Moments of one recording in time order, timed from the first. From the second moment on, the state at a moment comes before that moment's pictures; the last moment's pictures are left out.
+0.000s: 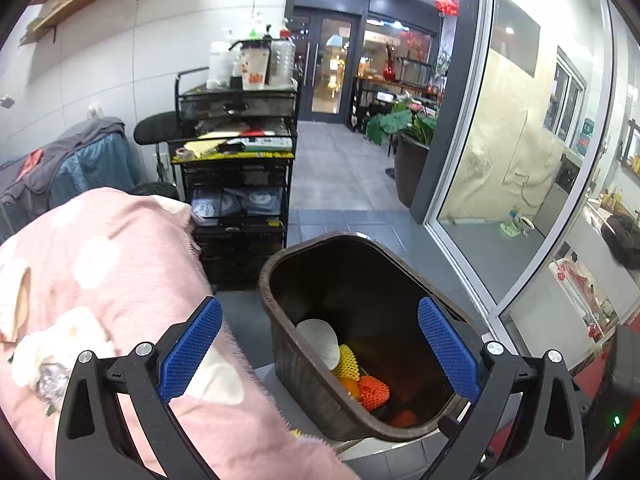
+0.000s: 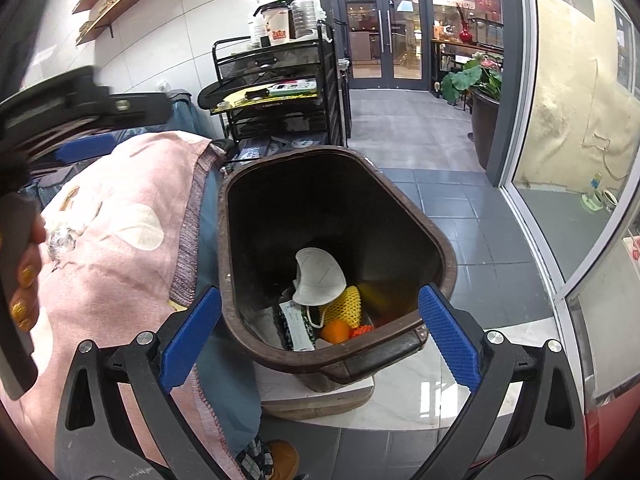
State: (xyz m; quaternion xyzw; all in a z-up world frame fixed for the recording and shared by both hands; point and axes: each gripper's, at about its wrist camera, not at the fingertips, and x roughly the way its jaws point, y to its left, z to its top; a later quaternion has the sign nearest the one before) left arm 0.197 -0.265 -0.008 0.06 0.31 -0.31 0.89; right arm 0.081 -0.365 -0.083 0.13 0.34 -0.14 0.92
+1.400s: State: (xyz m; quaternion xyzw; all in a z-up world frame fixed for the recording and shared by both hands) left arm 0.142 -0.022 -0.034 -0.02 0.31 -0.10 0.95; right arm 0.157 -0.210 -0.038 0.02 0.33 0.05 0.94
